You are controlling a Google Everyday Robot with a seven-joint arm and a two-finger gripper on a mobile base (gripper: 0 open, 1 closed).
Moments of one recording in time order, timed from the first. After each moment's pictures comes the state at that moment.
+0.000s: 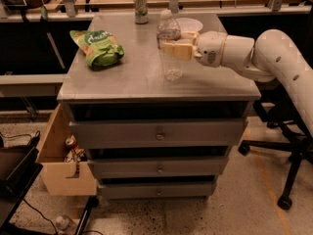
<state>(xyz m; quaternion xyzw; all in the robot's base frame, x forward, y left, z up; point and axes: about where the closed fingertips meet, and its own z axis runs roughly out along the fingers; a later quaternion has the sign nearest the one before) 0.683 -0.048 0.940 -0.40 0.59 0.39 0.58</state>
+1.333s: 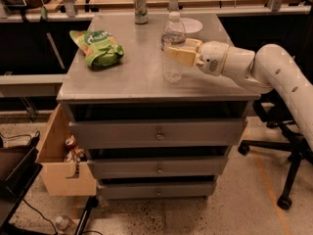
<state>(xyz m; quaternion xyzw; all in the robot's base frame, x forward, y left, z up) 0.685 -0.059 0.917 -0.36 0.59 0.42 0.58</state>
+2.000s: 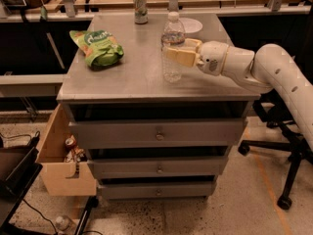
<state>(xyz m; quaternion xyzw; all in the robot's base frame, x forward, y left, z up) 0.685 -0.059 0.918 -0.36 0.59 0.42 0.58</state>
